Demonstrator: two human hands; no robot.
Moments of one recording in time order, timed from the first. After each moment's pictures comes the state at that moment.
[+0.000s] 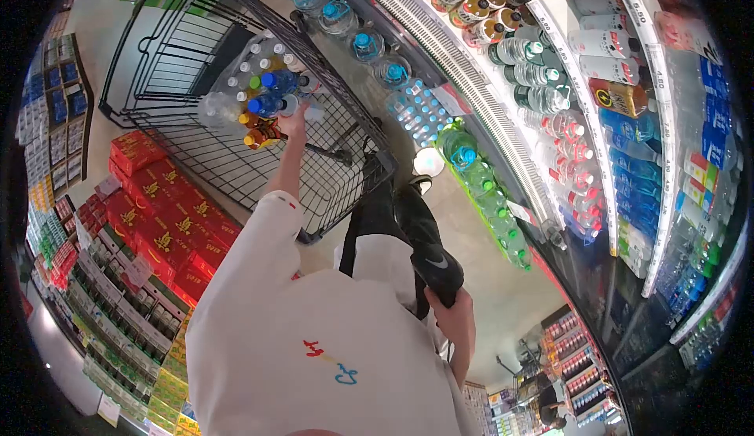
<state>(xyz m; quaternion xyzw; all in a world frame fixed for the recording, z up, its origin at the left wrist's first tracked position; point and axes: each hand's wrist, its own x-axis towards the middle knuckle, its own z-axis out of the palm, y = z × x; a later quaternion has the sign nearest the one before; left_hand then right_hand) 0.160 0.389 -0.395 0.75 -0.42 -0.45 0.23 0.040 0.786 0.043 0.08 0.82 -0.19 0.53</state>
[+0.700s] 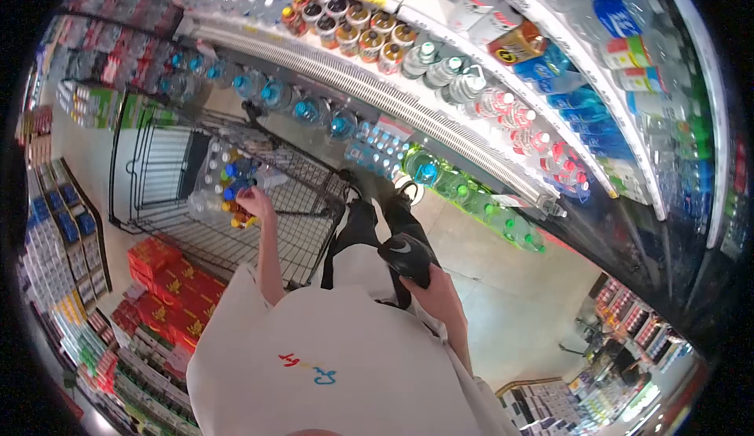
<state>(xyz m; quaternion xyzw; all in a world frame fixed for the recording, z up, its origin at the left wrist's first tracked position) 0.144 0.416 -0.326 0.65 -0.56 -0.37 0.35 -0.013 0.810 0.042 0.02 0.83 -0.28 0.48</state>
